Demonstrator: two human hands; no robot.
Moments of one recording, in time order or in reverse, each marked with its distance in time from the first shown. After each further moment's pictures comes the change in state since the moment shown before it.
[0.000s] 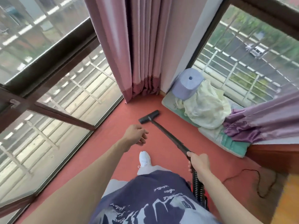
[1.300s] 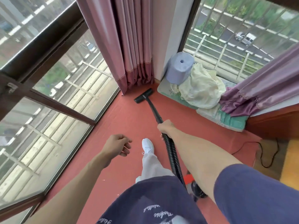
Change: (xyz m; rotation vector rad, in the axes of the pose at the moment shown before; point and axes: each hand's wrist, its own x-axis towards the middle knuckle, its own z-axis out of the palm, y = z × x) left_hand -0.114 -0.135 -0.006 0.072 0.043 -0.012; right_hand -0.025 0.013 0.103 -0.306 -0.263 -0.162
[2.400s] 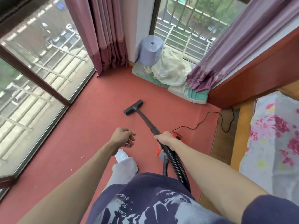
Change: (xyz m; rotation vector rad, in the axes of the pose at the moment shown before) left_hand -0.127 -0.163 0.156 -0.019 -0.149 0.034; right_hand -0.189 0.294 0.022 0.098 -0.054 0.107
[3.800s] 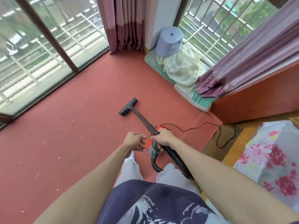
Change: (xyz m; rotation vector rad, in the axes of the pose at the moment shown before) left_hand -0.025 -0.025 0.255 -0.382 0.131 -0.122; right_hand 0.003 0.097 -0.144 -0.537 -0.163 -0.221
